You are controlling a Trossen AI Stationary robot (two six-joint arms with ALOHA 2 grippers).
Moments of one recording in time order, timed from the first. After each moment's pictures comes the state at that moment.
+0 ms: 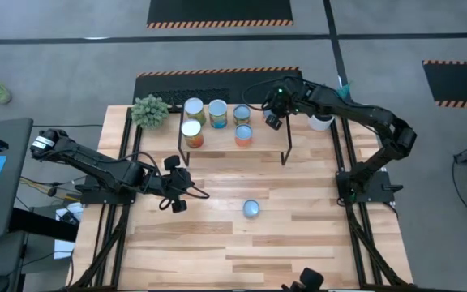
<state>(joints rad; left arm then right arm) -0.30 1.15 0.77 -0.56 -0.43 -0.34 -0.60 1.54 1.32 -0.63 0.21 -0.19</state>
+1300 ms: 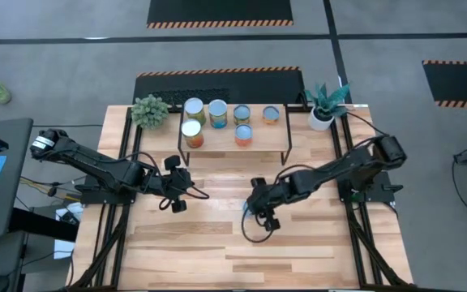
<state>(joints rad) -0.30 1.15 0.77 -0.56 -0.43 -0.32 0.26 1.68 1.05 -0.30 -0.01 0.01</state>
